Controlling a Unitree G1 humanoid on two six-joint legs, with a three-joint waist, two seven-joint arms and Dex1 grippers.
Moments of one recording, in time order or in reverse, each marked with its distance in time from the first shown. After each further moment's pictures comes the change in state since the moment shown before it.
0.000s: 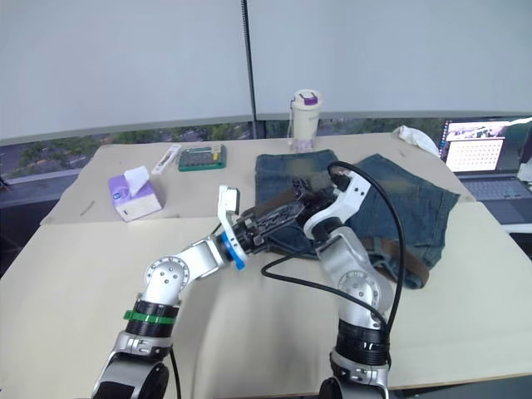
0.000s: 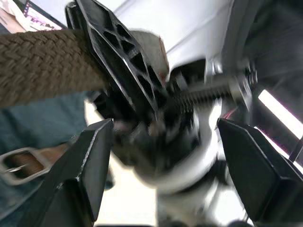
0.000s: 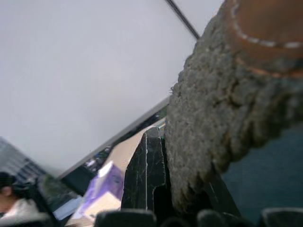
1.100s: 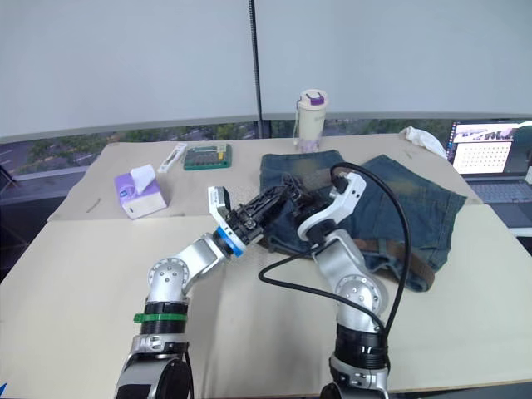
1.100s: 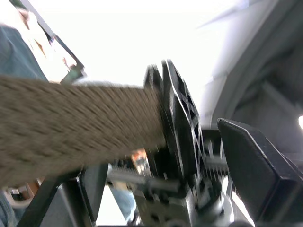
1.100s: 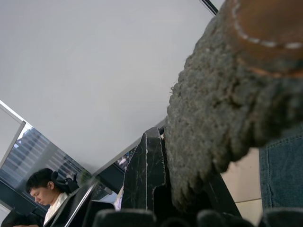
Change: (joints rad) left arm -0.004 -0.147 0.236 0.063 -0.010 -0.003 0.127; right arm 0.030 -0.004 0.038 -0.009 0.119 -0.024 0.010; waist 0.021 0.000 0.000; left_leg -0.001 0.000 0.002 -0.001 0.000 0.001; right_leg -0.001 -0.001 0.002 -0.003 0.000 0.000
